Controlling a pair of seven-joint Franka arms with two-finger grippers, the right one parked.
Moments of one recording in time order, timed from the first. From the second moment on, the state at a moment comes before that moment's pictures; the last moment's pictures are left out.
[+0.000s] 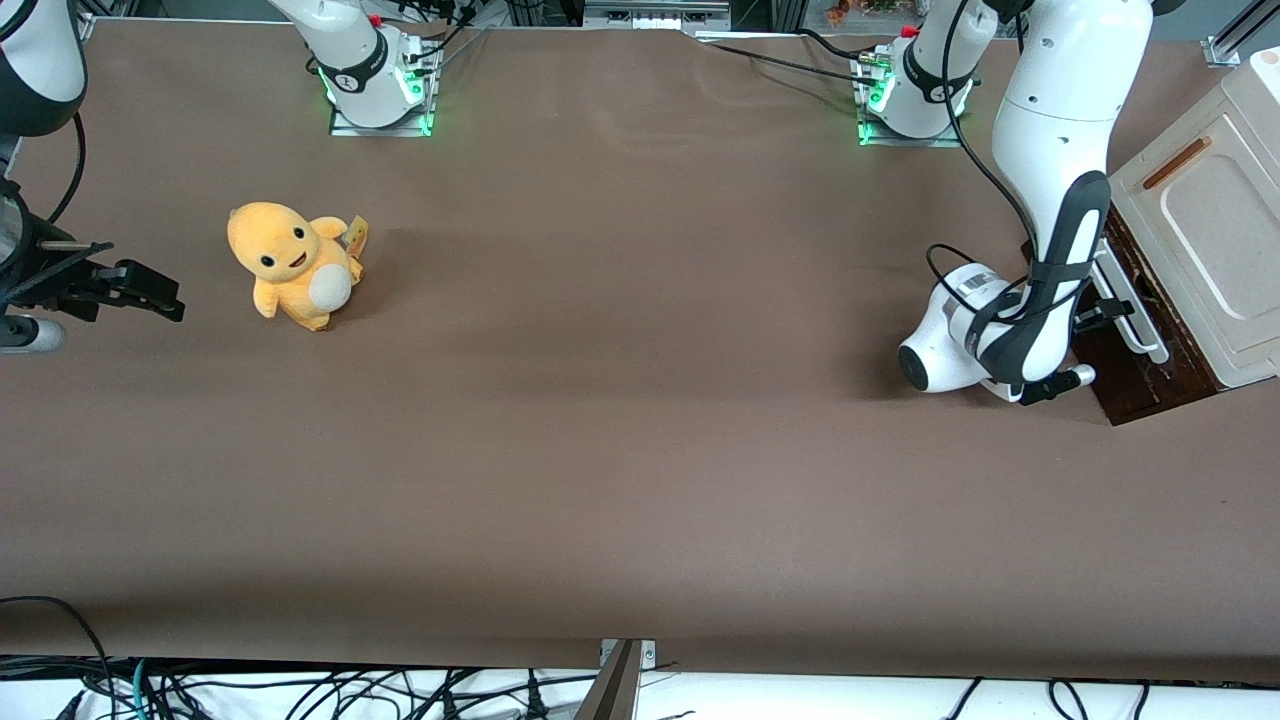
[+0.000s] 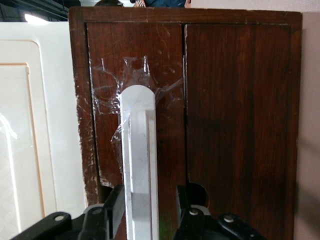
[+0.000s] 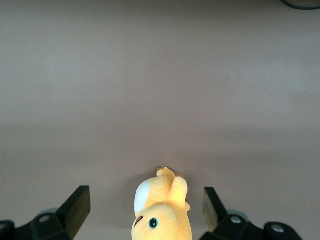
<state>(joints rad) -0.22 0.67 0.09 -1.91 1.07 1.47 -1.01</state>
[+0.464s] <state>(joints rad) -0.21 0.67 0.09 -1.91 1.07 1.47 -1.01</state>
